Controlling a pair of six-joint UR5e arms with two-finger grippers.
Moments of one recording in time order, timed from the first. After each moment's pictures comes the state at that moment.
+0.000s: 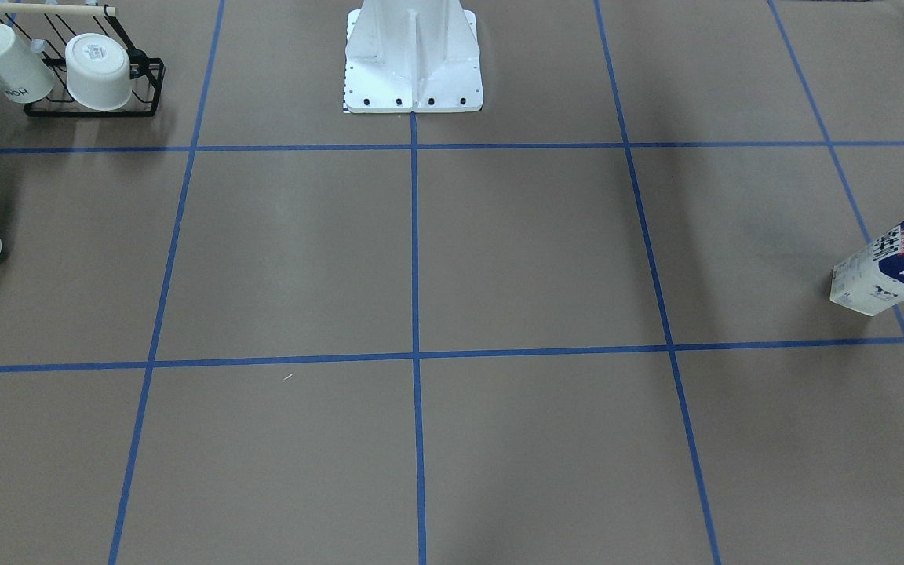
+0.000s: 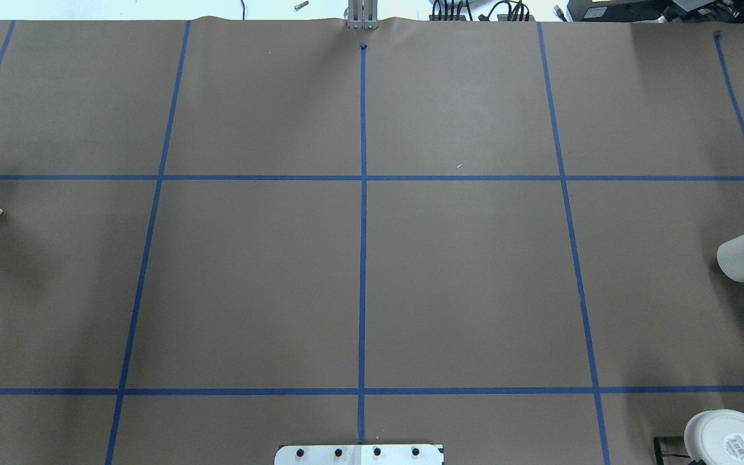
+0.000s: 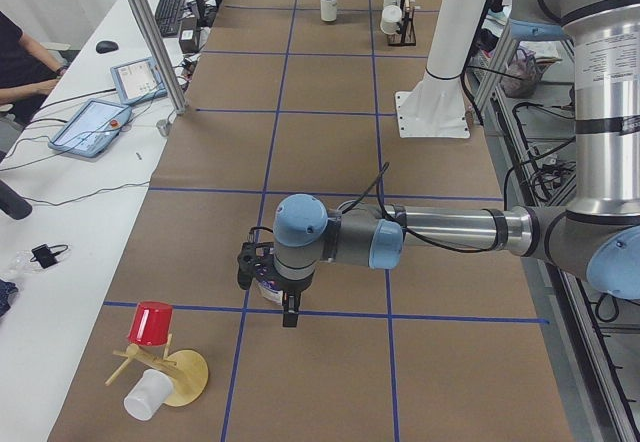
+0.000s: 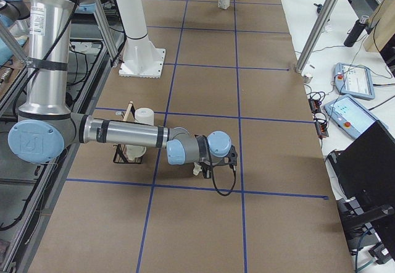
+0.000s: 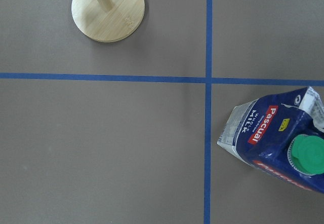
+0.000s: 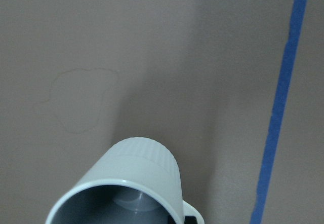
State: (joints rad) left arm -1.63 -1.43 -1.74 -1.67 -2.33 -0.08; right arm 1.35 -1.69 1.58 -1.34 2.56 0.11
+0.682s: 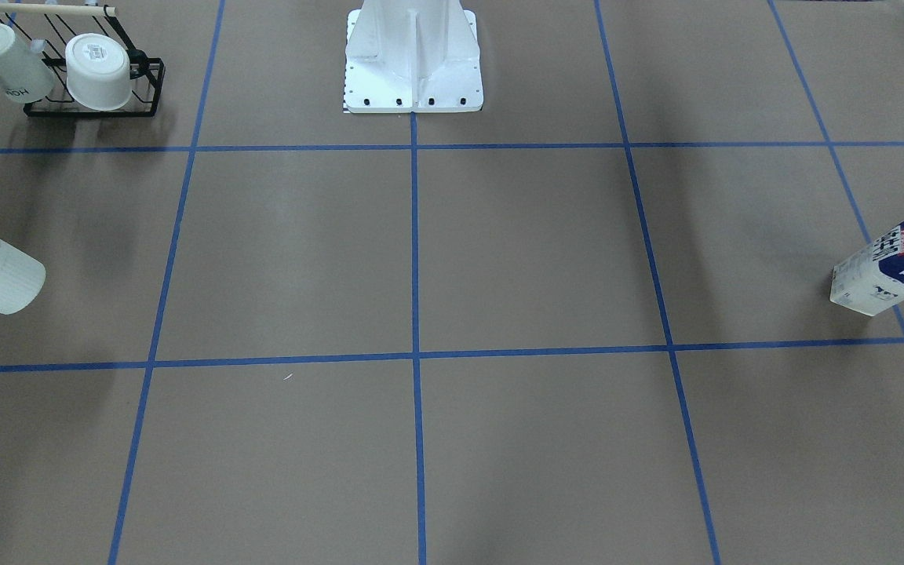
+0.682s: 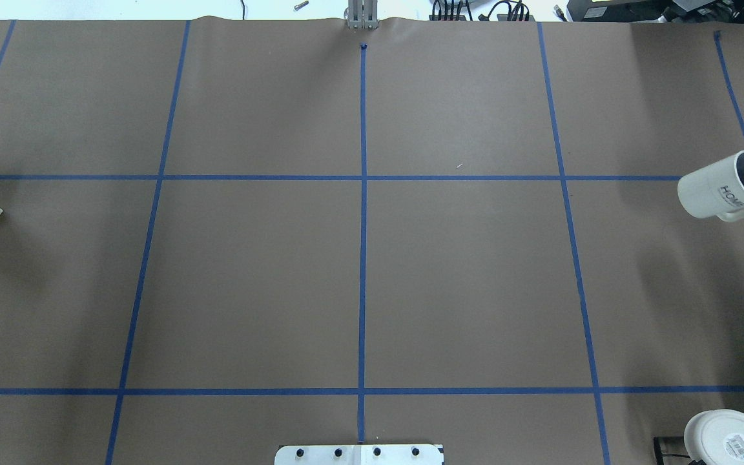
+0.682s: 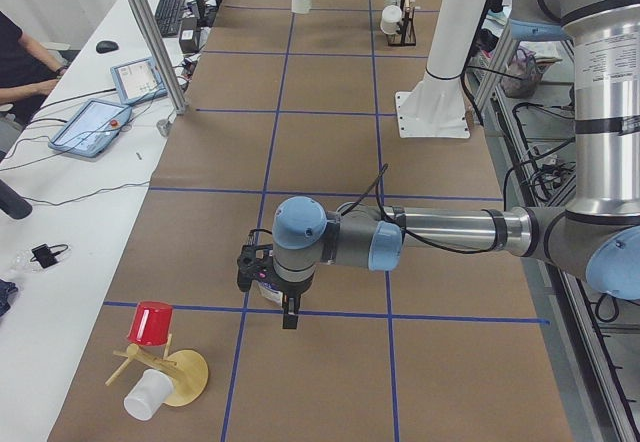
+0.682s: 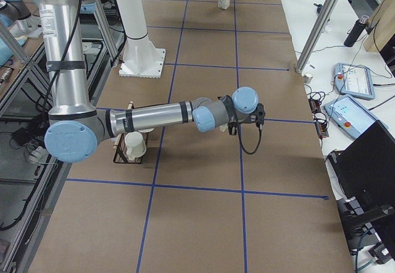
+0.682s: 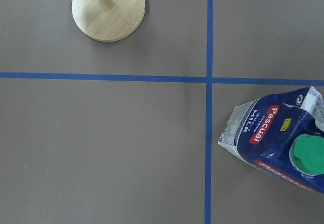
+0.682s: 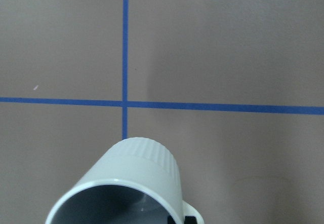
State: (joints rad) left arm -1.63 -1.43 -1.73 -1.67 -2.33 -0.07; right arm 1.33 -1.42 1.67 -1.35 2.67 0.52
